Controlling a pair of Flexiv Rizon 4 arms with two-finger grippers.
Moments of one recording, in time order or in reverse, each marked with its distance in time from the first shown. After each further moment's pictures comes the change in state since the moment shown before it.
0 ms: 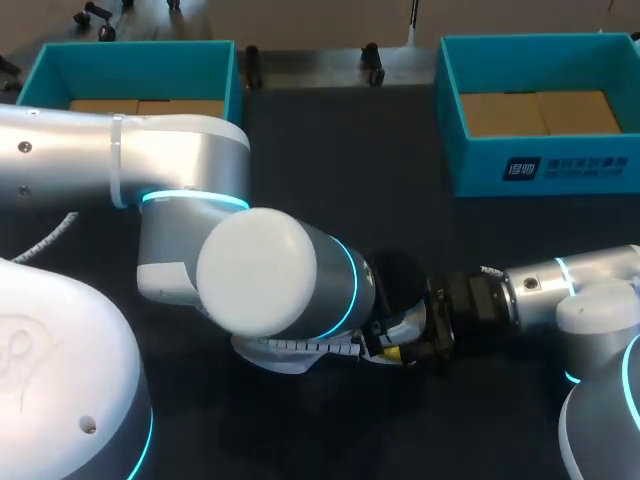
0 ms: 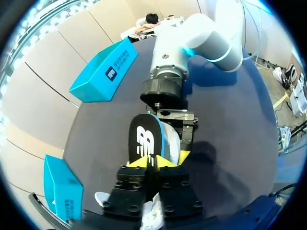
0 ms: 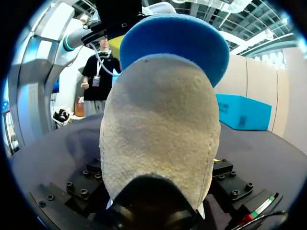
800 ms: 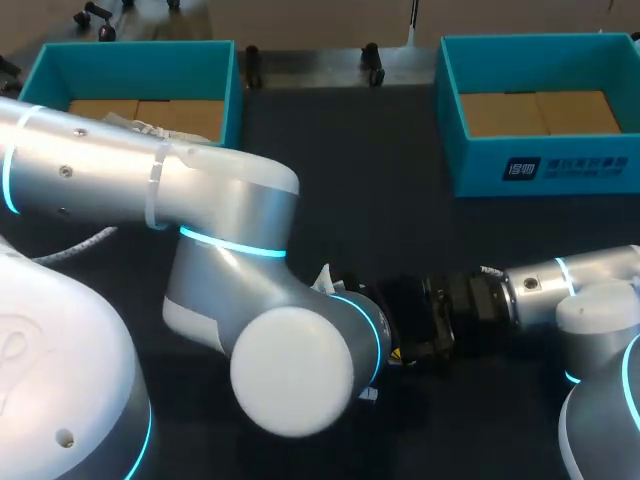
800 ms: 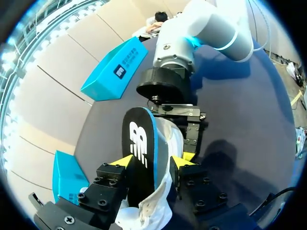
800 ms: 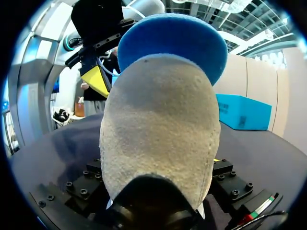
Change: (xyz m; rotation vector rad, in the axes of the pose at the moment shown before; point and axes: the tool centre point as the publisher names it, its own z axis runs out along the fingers) left arm 0.011 0.006 0.021 -0.004 -0.175 -0.011; right arm 0.000 0.000 0.000 0.000 0.000 0.000
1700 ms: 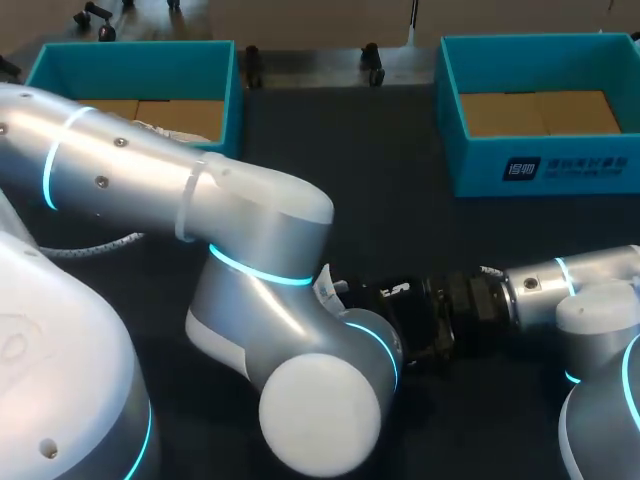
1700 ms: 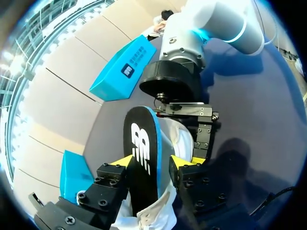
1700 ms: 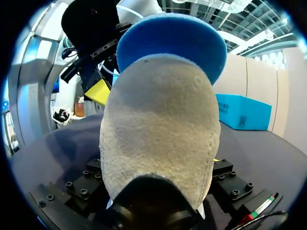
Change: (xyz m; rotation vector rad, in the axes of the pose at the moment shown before) left arm -0.003 -0.001 0.017 0.001 -0.113 0.010; right arm 0.000 0.000 0.000 0.000 0.000 0.000
